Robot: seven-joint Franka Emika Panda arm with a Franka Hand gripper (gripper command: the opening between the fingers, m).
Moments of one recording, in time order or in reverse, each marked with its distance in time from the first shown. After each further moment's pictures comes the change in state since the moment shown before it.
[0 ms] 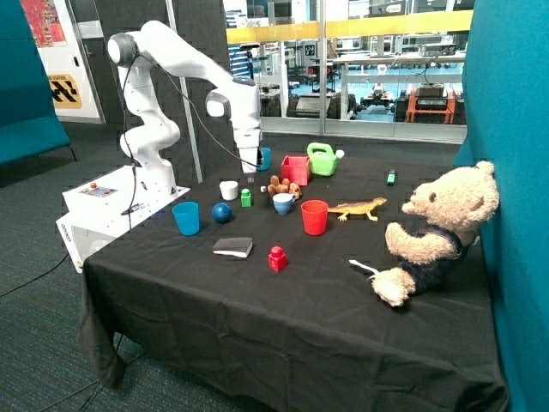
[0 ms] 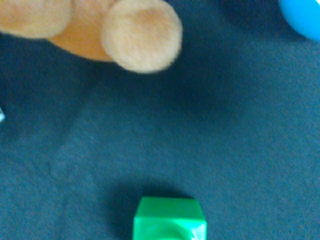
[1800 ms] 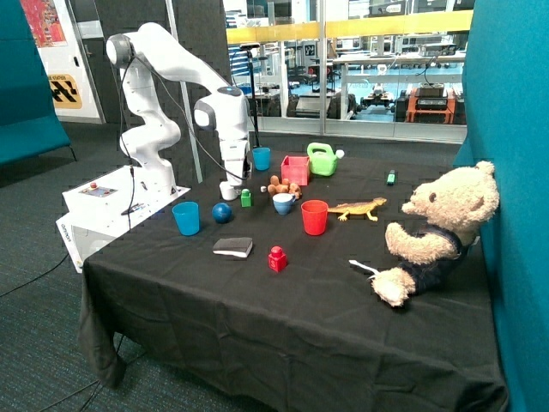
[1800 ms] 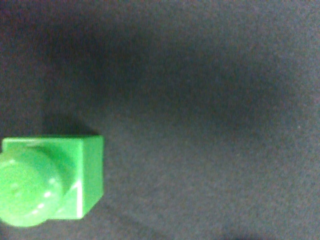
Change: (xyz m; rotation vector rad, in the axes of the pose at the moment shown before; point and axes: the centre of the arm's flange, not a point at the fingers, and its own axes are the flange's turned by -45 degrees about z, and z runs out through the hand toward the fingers) arm -0.039 0.044 0.013 0.006 0.002 0.036
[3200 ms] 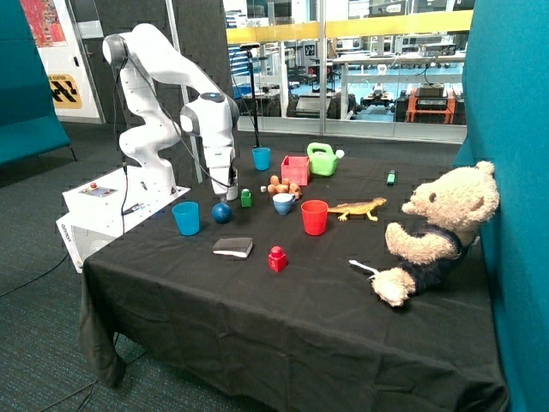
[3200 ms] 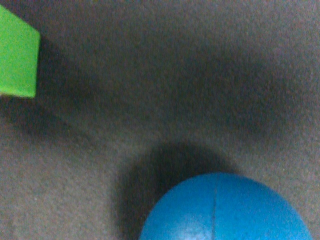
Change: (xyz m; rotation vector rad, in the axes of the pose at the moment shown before) arm -0.044 0.032 0.012 -0.010 -0.005 -0.061
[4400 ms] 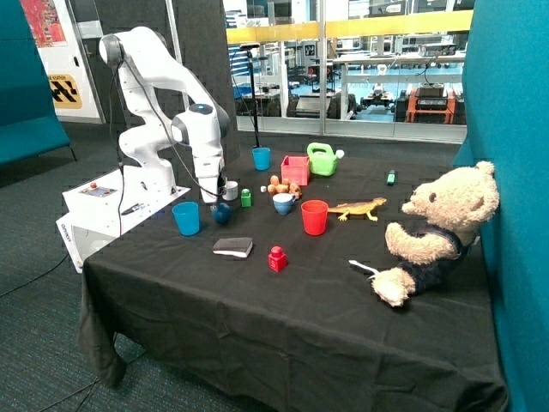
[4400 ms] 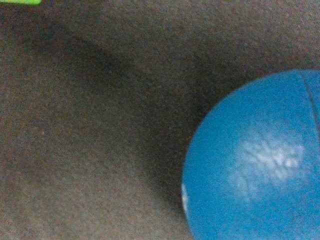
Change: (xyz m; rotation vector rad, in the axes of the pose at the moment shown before) arm -0.031 -0.016 0.030 0.001 0.009 0.000
